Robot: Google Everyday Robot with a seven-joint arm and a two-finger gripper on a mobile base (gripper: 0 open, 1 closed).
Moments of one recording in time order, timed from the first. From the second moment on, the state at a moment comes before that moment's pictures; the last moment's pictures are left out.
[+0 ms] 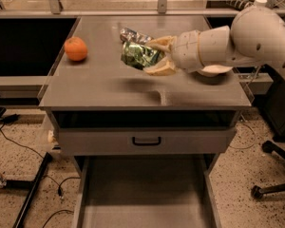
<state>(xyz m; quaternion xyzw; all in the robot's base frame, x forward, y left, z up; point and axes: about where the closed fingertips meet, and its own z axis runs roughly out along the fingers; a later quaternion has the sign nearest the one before) 0.633 -0.034 0.911 -0.67 0.52 0.10 0.53</state>
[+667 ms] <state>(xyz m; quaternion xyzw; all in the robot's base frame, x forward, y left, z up) 0.652 -0.045 0.871 -0.65 0.55 0.11 0.51</state>
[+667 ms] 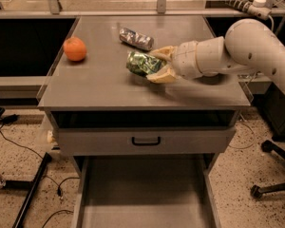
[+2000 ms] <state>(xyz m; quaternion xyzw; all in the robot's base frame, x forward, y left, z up) 0.652 -0.045 0.871 -0.65 0.55 0.11 0.51</state>
